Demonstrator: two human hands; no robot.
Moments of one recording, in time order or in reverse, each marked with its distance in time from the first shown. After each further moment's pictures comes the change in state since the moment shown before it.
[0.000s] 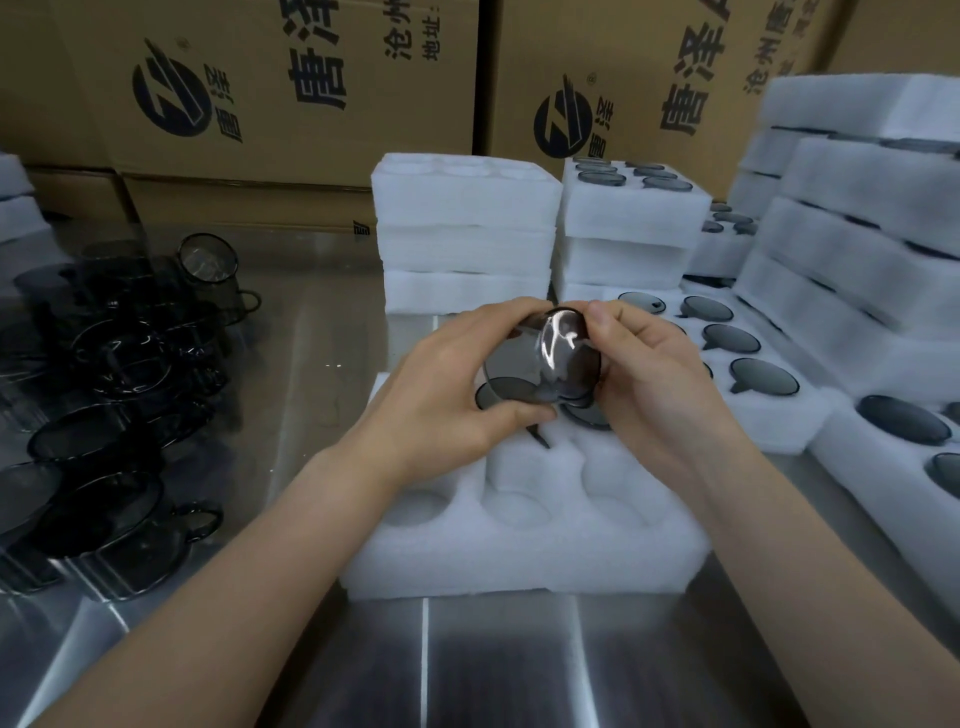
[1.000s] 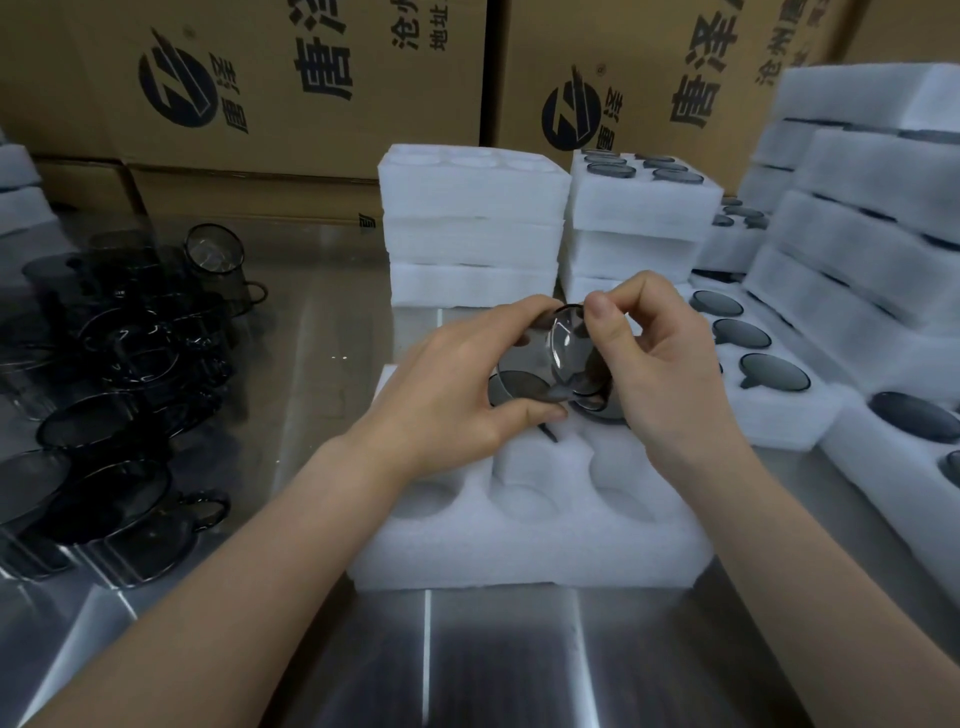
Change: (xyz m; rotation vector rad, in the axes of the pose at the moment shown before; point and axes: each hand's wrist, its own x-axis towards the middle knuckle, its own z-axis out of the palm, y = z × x) left_hand -0.001 0.002 0.000 0.061 -0.074 -0.057; right_hand -0.007 -0.002 0.012 -0.511 0.186 -0.332
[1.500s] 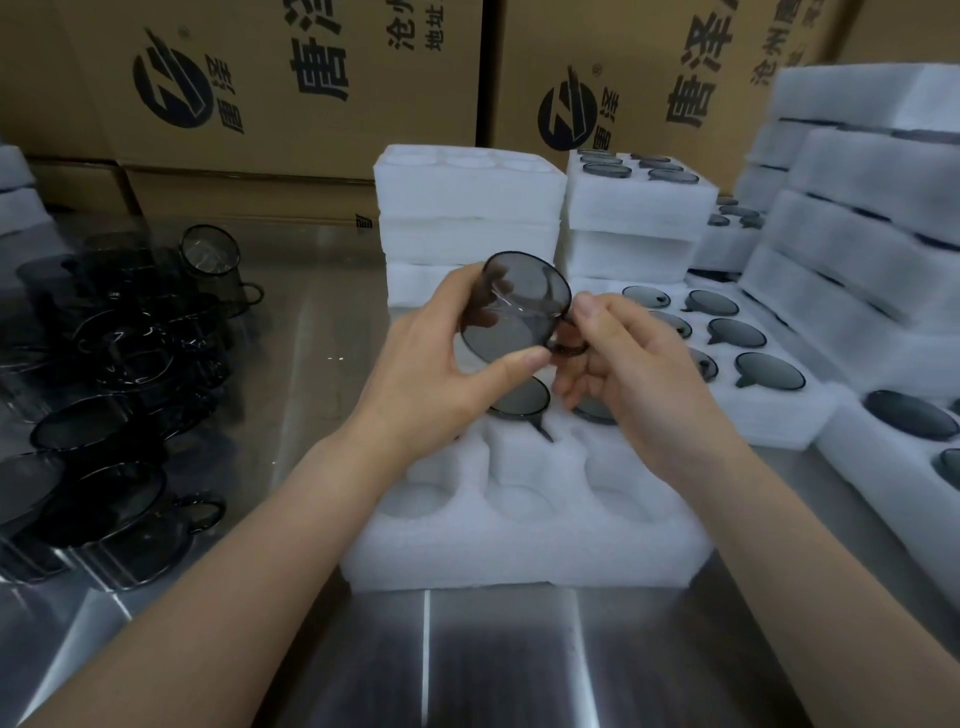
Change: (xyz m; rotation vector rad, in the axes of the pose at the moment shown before) left_hand 0.001 -0.005 -0.003 -0.197 0.209 -0.135; right_hand 0.004 0.007 -0.002 0.244 -0.159 0.298
